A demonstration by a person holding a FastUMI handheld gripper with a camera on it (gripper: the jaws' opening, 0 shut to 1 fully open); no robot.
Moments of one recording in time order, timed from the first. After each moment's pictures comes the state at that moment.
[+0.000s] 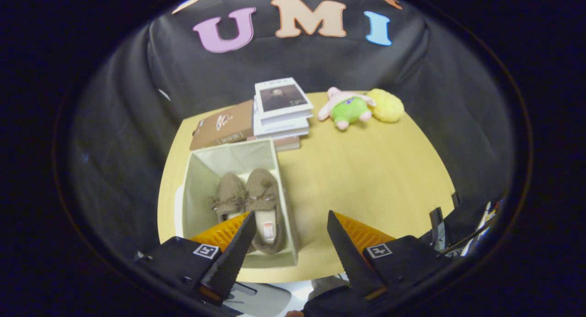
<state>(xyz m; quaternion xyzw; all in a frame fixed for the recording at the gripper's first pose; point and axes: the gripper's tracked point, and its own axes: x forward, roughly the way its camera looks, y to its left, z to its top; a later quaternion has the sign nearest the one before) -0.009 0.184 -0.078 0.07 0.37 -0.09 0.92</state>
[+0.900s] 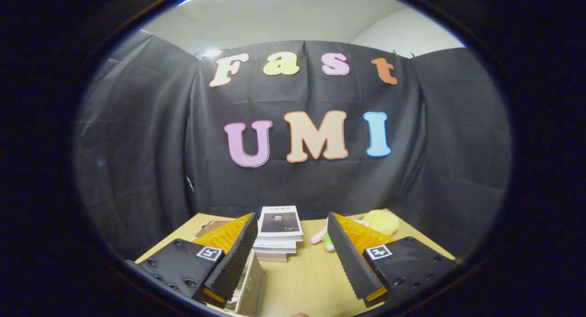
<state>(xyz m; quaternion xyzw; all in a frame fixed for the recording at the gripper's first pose) 0.027 0.104 0.057 0.03 -0.02 -0.03 1.00</state>
